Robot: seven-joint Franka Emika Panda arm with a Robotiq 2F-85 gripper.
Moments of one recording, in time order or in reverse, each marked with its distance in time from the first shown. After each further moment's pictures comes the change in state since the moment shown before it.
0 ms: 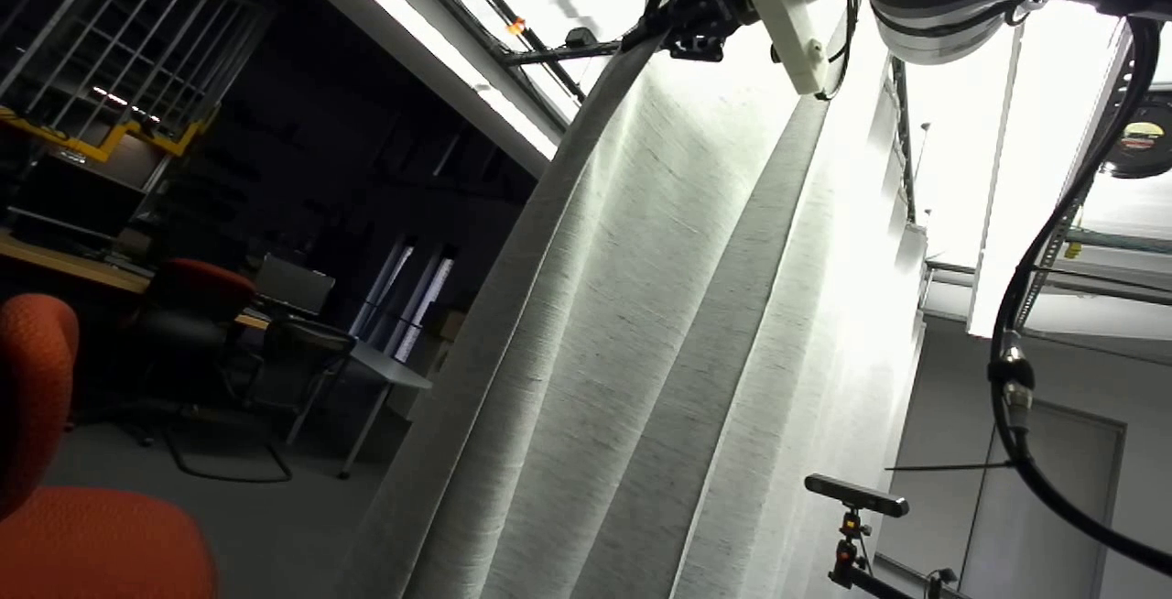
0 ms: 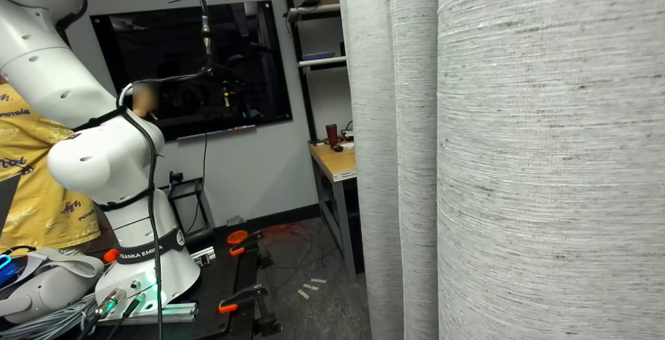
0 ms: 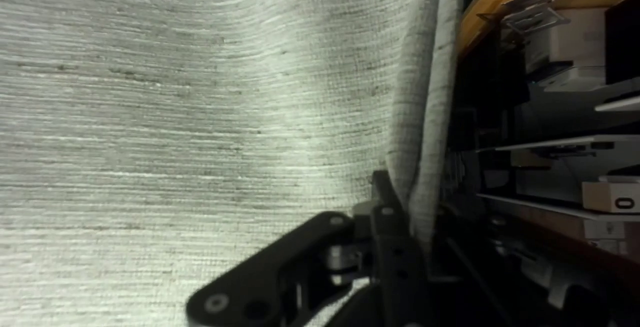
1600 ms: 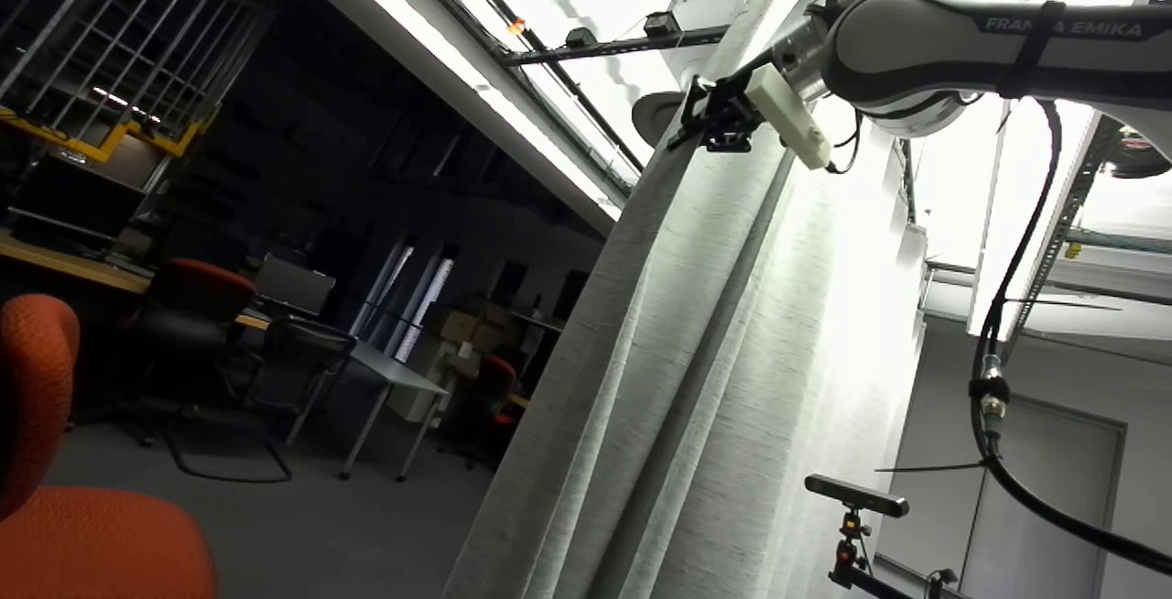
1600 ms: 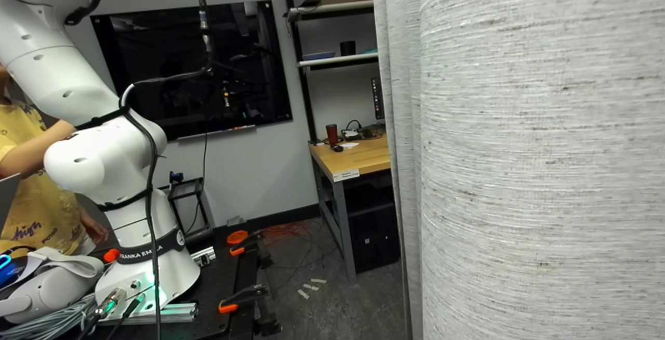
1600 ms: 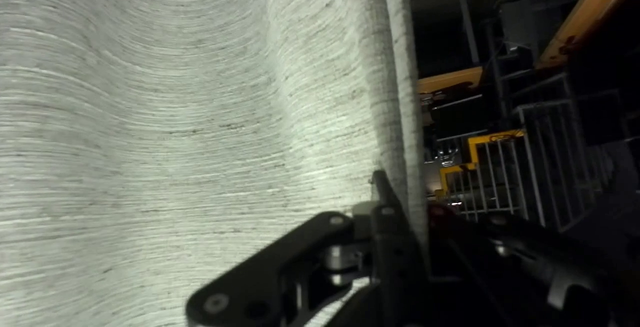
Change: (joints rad) arm -0.068 0.050 -0.178 0.041 0.013 -0.056 0.039
